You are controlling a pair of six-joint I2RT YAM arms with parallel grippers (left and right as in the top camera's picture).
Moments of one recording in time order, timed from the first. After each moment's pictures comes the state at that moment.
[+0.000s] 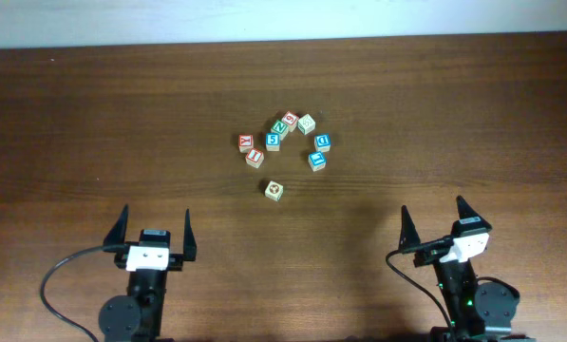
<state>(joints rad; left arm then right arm) 0.01 0.06 0.05 0.04 0.05 0.21 -0.11 0.02 0.04 -0.01 -0.26 -0.01</state>
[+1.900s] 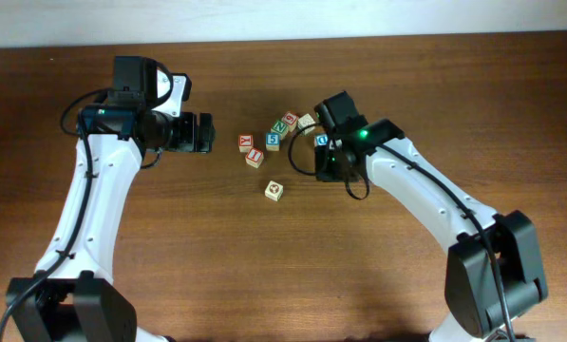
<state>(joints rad) -0.05 1.68 1.51 -0.92 0.18 0.02 0.45 1.81 1.37 -0.84 0.00 0.46</state>
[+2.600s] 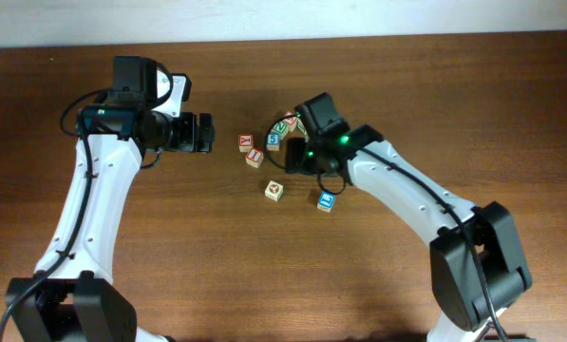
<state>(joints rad) -0.05 1.68 1.51 -0.92 0.18 0.02 0.51 1.86 1.38 -0.61 -0.10 0.59</state>
